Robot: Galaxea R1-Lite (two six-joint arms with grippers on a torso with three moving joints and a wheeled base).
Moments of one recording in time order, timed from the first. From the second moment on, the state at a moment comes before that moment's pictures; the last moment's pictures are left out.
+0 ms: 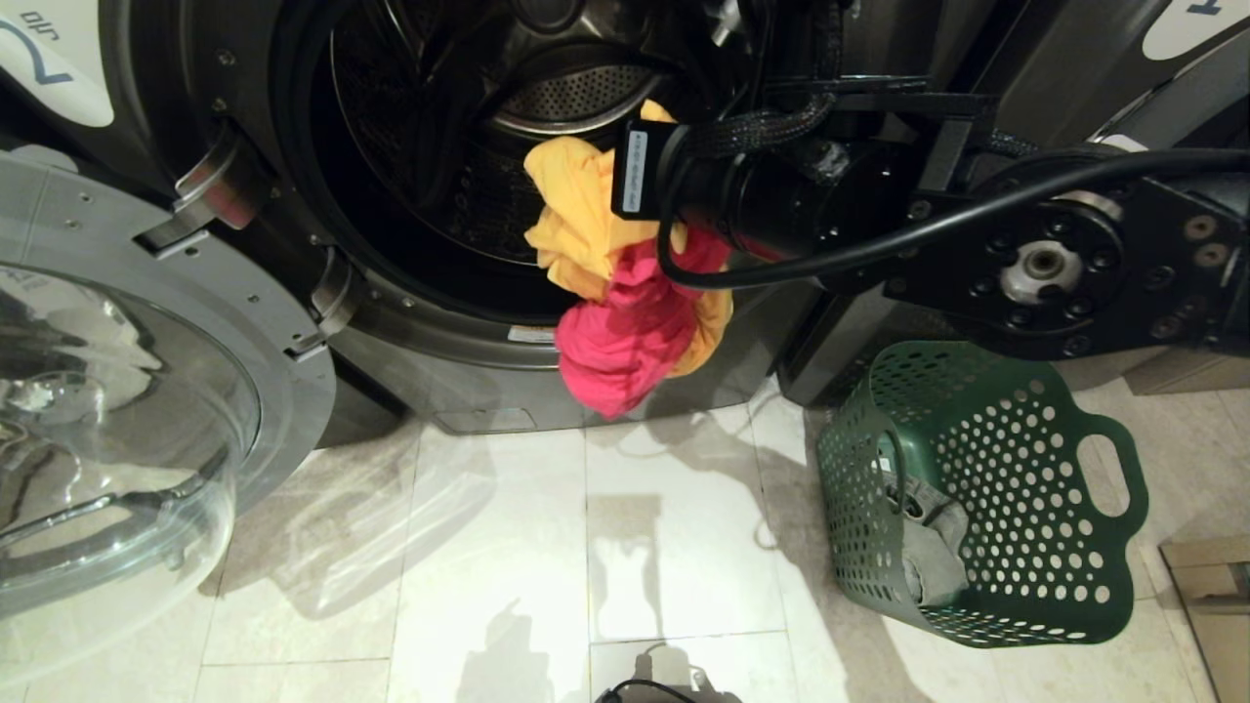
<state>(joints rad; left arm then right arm) 0.00 0.00 0.00 0.00 0.00 0.00 0.84 1.98 -1.89 -0.19 -0.44 0.10</state>
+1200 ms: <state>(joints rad) 0.00 0.00 0.00 0.00 0.00 0.00 0.86 2.11 -1.95 -0.33 -0.51 -0.27</state>
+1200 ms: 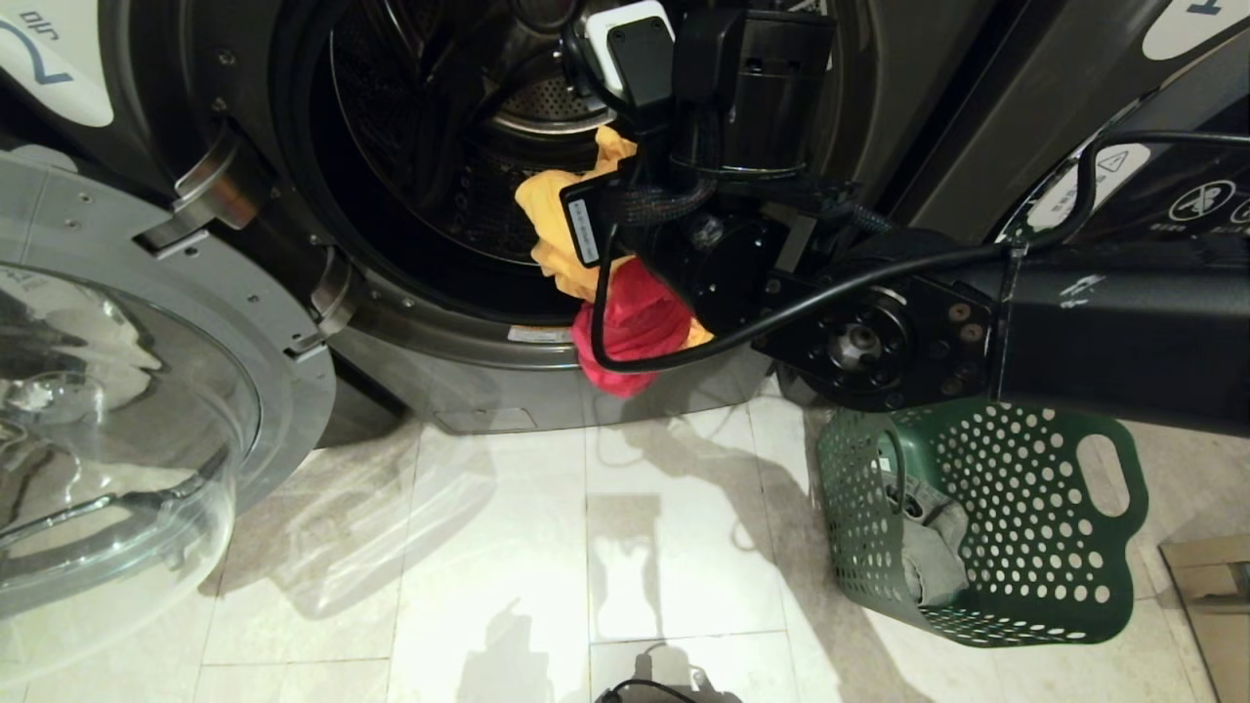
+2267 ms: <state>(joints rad) 0.00 0.00 0.00 0.00 0.00 0.00 0.81 2.10 -1.93 -0.33 -0.52 -0.32</state>
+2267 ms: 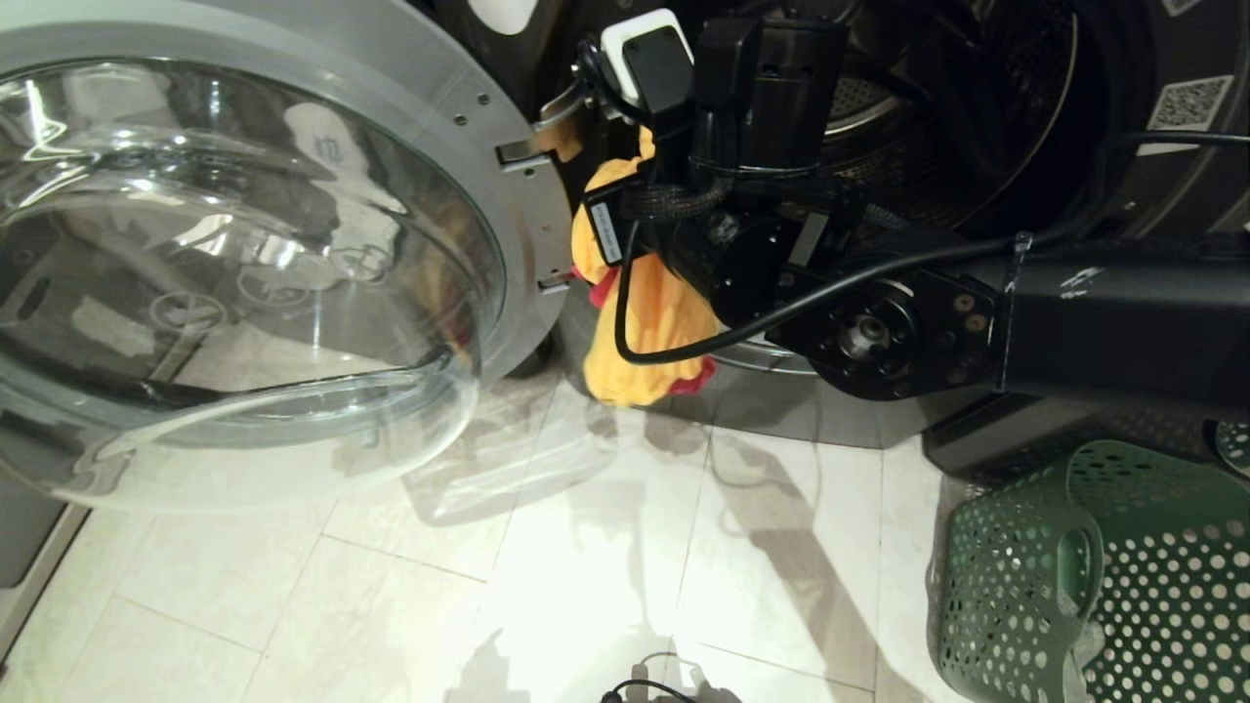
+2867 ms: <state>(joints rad) 0.00 0.00 0.00 0.00 0.00 0.00 0.74 2.00 -1.72 -0.33 -0.54 -0.34</state>
